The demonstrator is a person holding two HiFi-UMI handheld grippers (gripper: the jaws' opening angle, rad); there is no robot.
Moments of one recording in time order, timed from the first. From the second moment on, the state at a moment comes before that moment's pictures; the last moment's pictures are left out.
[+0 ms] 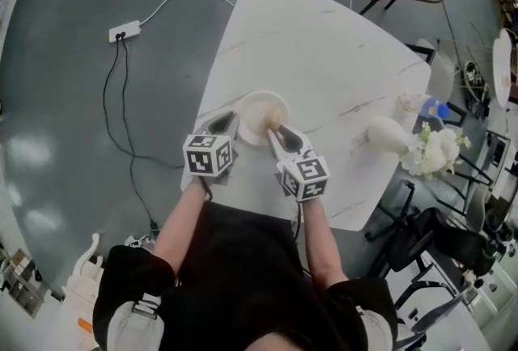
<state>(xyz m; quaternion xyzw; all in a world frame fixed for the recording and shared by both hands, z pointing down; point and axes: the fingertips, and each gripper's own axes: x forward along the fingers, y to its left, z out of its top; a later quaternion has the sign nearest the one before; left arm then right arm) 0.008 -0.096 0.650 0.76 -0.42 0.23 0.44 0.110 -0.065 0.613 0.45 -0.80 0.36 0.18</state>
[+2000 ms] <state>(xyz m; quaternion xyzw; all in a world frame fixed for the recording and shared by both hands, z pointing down) 0.013 -0.101 0.651 0.76 -0.42 0.22 0.44 0.076 -0.056 0.565 0.43 -0.84 0.31 0.11</state>
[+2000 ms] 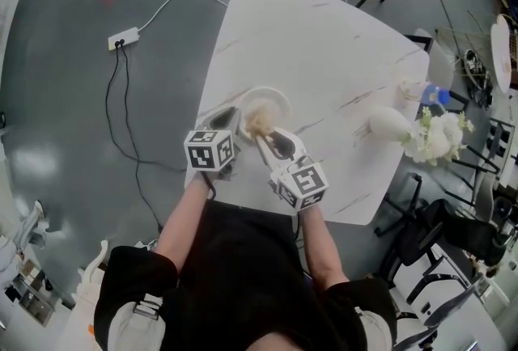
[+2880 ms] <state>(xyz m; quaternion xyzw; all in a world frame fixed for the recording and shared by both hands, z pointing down) 0.014 -0.102 0.652 0.77 -0.42 0.23 0.43 0.080 -0.031 0.612 0.43 -0.82 0.34 0.15</state>
